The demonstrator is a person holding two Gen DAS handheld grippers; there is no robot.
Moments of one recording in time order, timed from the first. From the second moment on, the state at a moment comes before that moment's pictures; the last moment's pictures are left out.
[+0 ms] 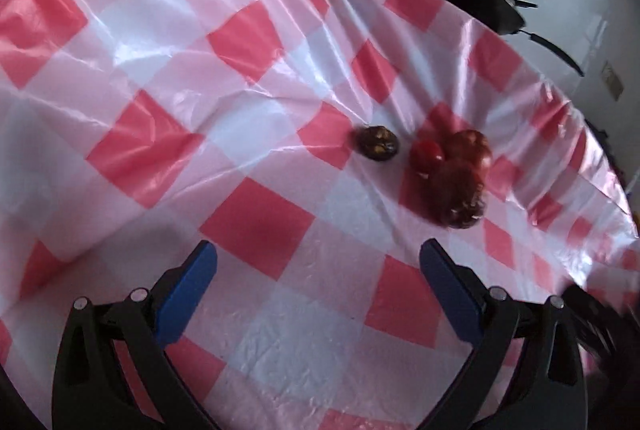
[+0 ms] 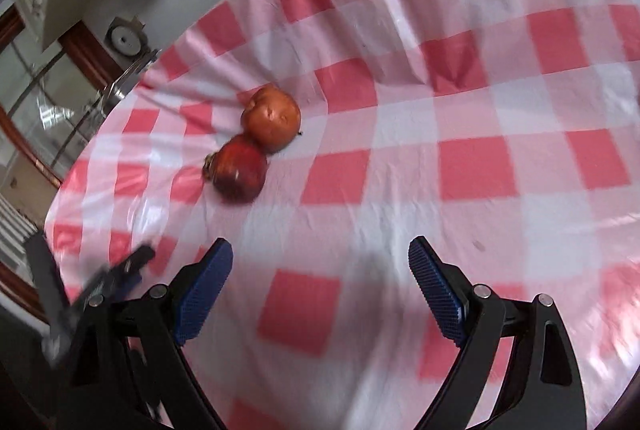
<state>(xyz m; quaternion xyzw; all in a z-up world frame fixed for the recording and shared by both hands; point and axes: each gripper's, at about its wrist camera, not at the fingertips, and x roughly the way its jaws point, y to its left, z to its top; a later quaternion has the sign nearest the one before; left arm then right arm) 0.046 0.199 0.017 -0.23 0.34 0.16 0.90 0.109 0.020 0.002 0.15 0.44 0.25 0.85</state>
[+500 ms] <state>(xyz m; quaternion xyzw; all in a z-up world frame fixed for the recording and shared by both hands) 0.050 0.181 0.018 -0.19 0.34 0.14 0.91 0.237 0.125 0.009 0.18 0.46 0.22 0.84</state>
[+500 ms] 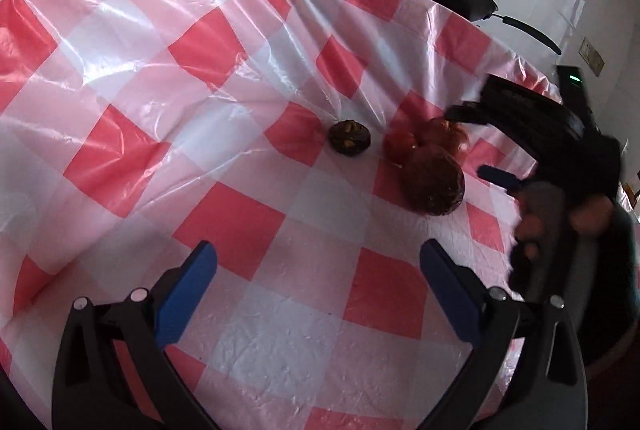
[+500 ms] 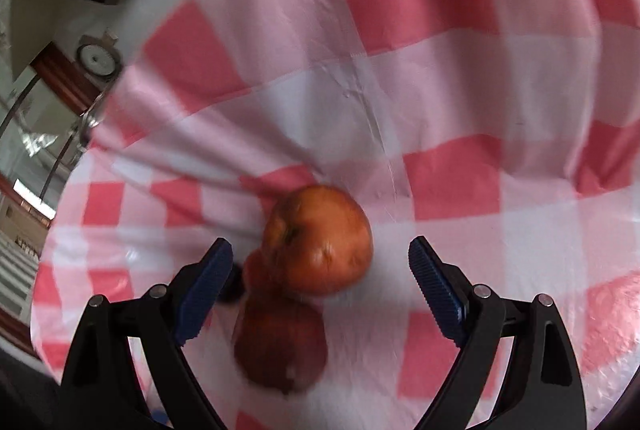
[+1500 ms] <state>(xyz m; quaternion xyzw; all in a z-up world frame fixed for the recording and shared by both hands) 0.047 0.180 0.016 -0.20 0.34 0.13 0.91 0.141 -0.040 -0.004 0.17 0.40 0.16 0.89</state>
